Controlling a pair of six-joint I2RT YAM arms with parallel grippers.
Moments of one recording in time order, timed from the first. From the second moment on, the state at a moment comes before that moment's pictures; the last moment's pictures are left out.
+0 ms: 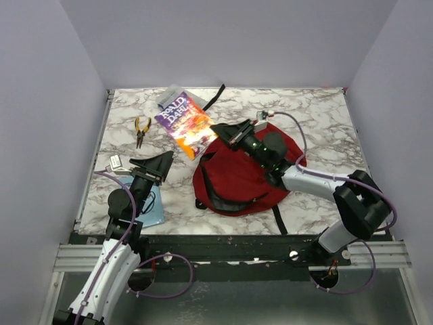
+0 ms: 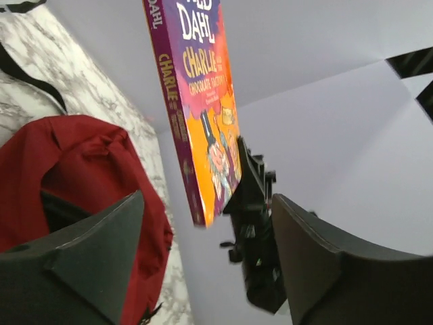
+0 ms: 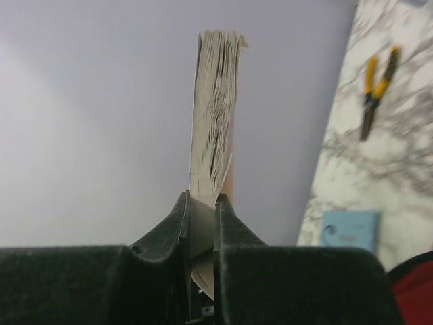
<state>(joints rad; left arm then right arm) -0.23 0.41 0.19 0.45 0.11 -1.36 0.79 1.57 0.84 0.90 0.00 1.37</state>
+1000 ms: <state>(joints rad) -0.18 0.74 0.63 -0.07 0.93 -0.72 0.37 1.23 0.80 0.47 -1.14 1.01</state>
